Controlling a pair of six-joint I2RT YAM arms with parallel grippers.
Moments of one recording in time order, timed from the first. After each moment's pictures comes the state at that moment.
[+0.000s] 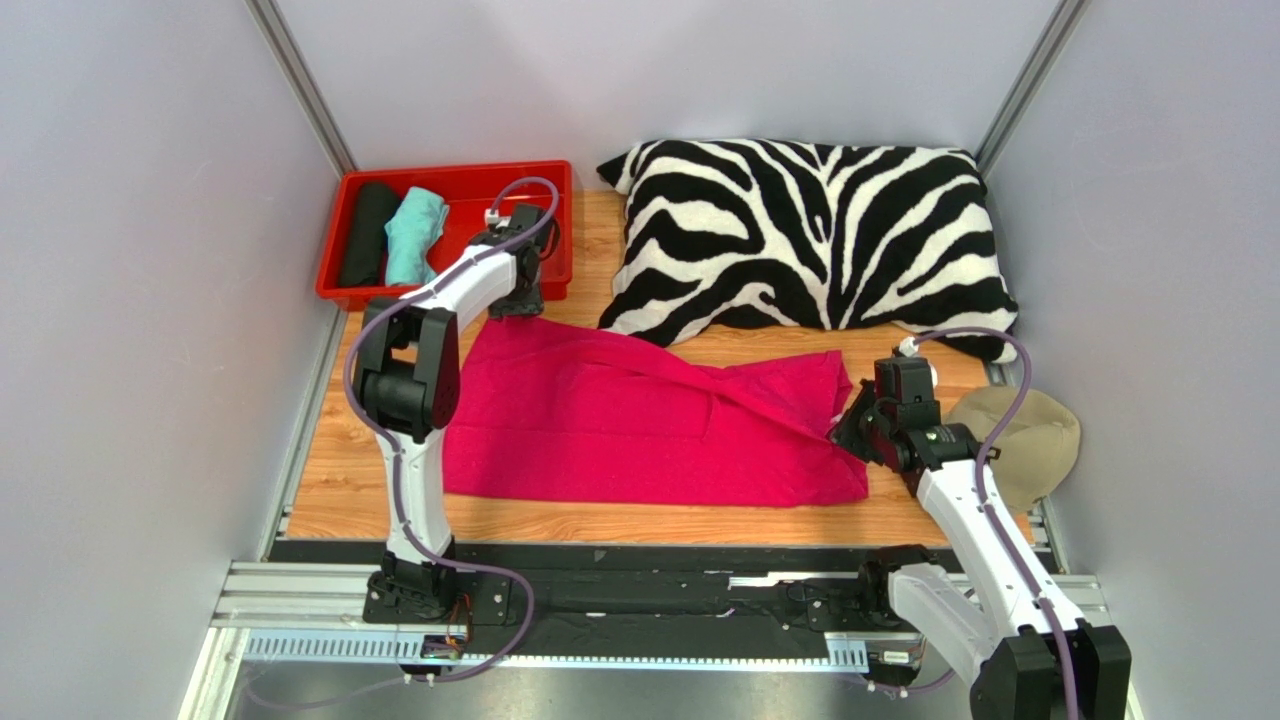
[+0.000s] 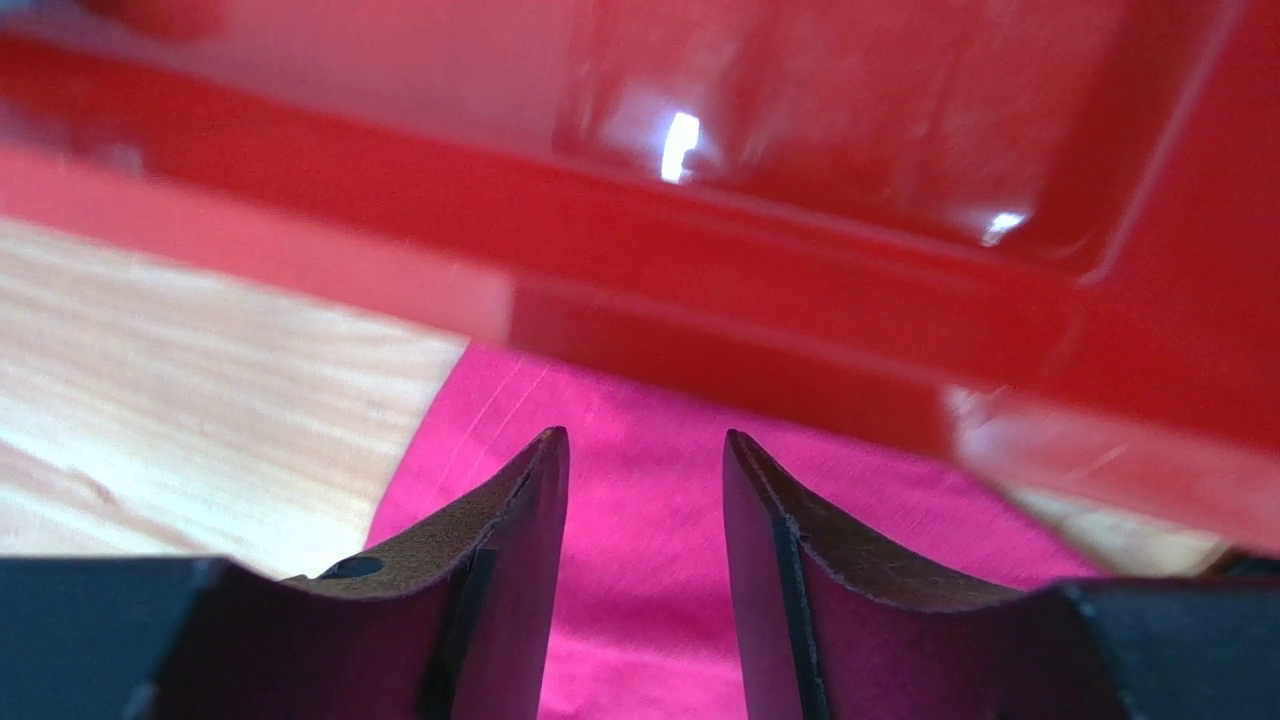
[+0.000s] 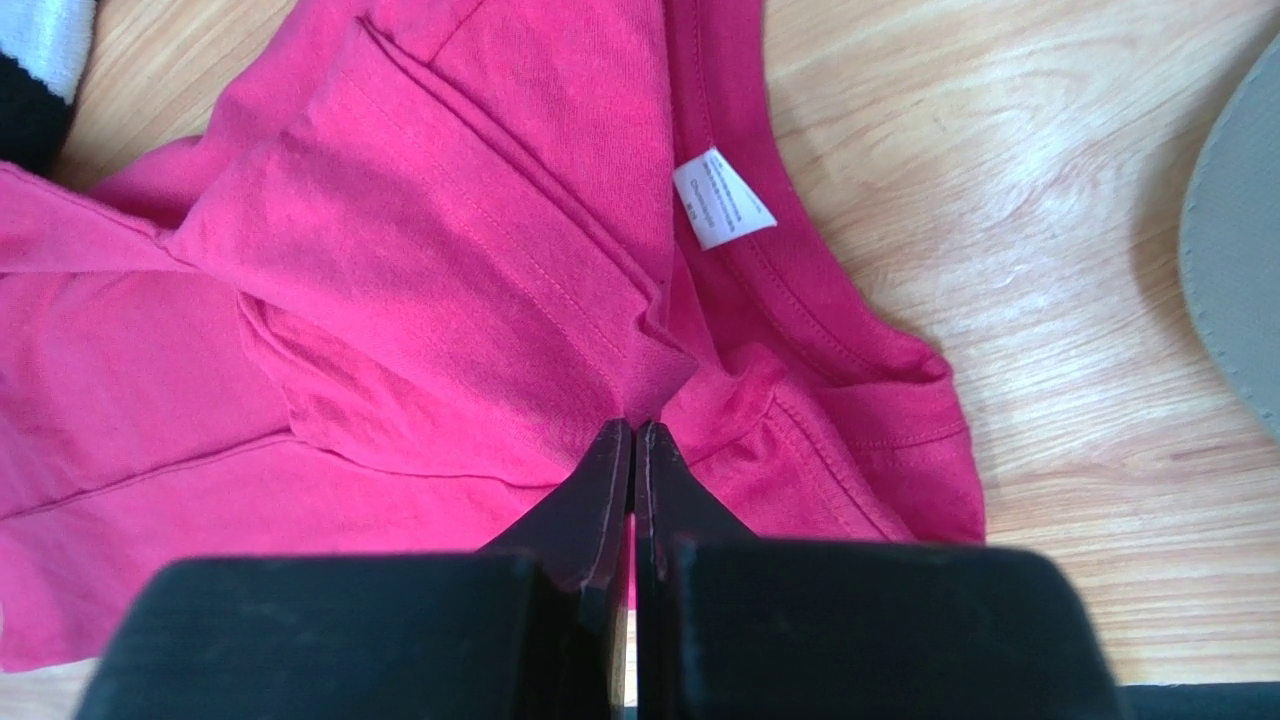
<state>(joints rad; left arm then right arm) -0.26 2.07 1.60 -0.68 -0.41 -0.40 0.12 0.88 0.58 -0.61 0.00 0.65</state>
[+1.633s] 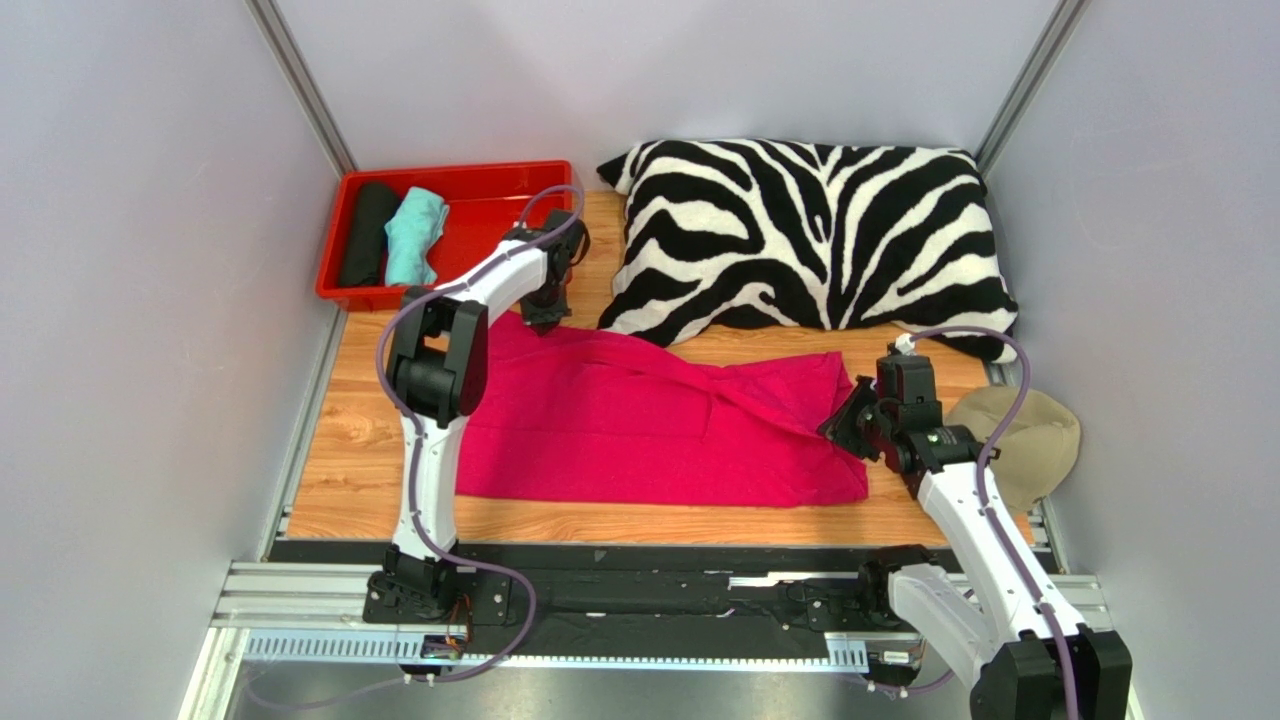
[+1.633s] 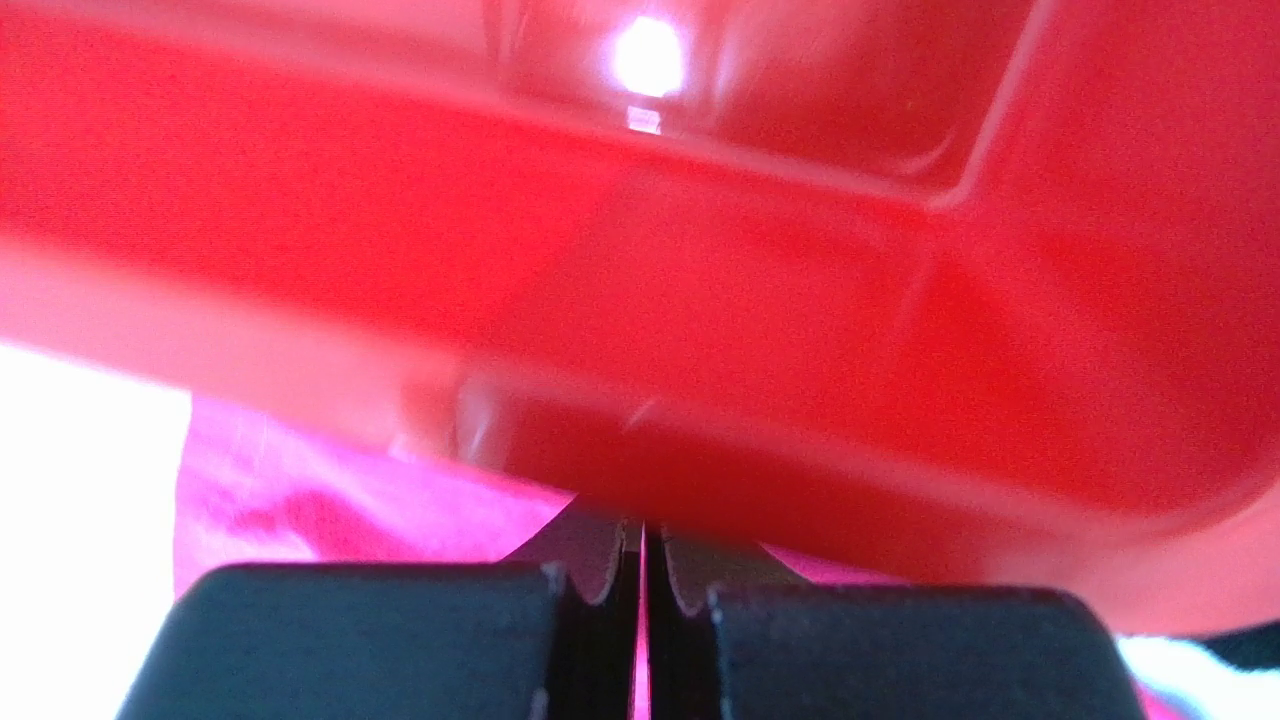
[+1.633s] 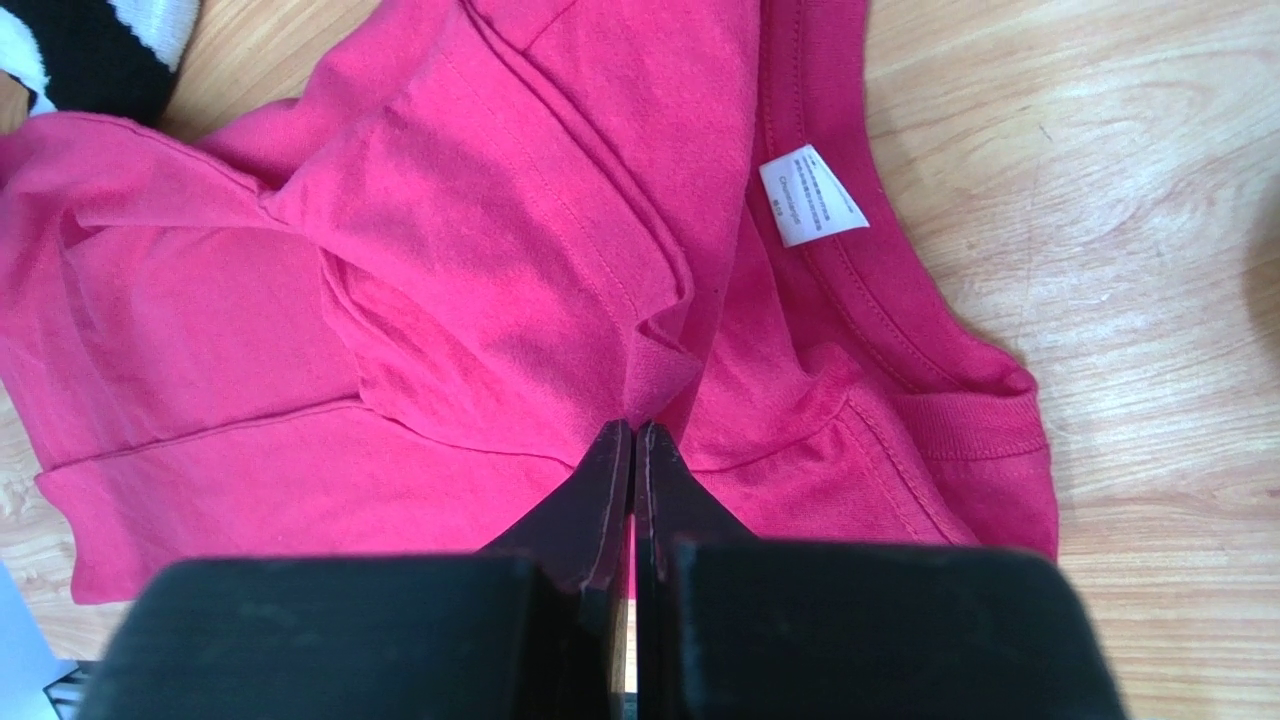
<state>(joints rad) -0.33 2.25 1.81 -0.85 -0.35 -0.50 0.12 0.86 0.58 -0.58 -0.09 0.66</state>
